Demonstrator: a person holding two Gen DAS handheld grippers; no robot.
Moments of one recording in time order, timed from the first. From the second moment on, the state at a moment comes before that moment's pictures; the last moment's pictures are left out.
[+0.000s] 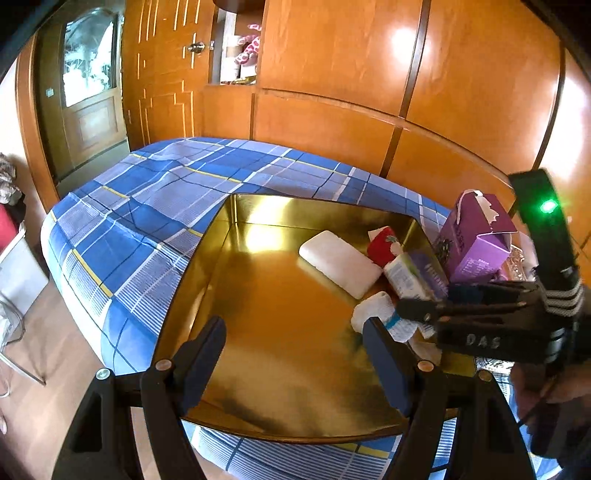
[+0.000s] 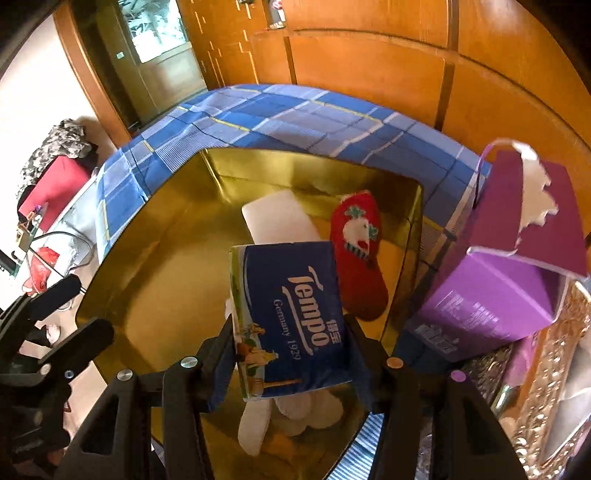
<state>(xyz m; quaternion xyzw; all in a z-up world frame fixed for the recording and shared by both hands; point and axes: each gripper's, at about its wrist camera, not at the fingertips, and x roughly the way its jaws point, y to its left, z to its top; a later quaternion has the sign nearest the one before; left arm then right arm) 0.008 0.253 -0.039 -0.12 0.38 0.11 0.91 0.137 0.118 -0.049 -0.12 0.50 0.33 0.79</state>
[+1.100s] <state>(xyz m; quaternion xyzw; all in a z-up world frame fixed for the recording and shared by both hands) -0.003 0.197 -0.007 -0.06 0.34 0.06 0.94 0.053 -0.014 0.014 -0.05 0.36 0.22 0.90</state>
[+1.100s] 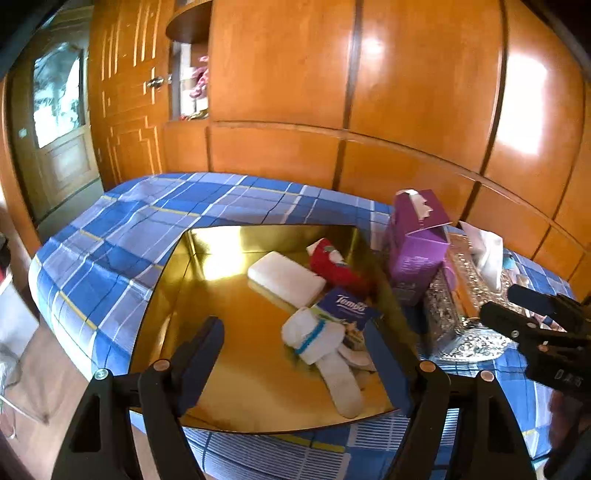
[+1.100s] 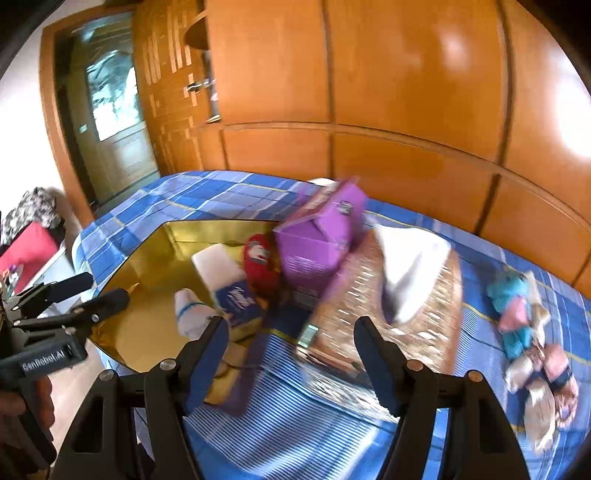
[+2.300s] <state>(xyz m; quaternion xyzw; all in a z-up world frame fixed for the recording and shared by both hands) 0.014 0.002 0.046 0.10 0.30 -0.17 0.93 -0.024 -0.299 -0.031 0.09 0.40 -0.10 0.91</state>
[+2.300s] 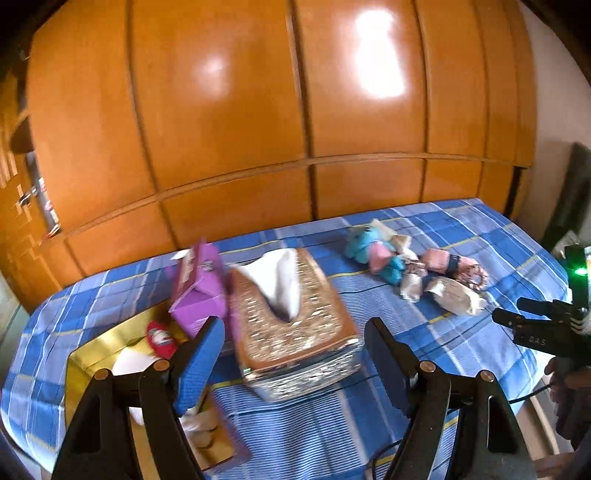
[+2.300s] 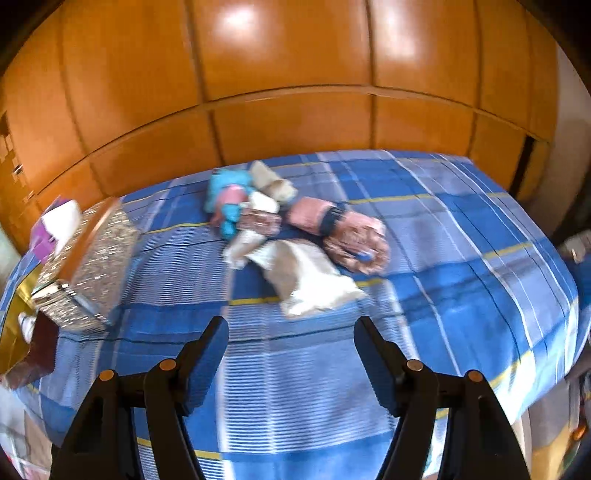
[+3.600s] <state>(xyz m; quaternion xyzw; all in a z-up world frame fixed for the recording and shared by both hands) 0.103 -0.236 -0.067 0.02 0.54 -0.30 0.78 -0.043 -0.383 -0.068 0.19 0.42 -0.22 0.86</state>
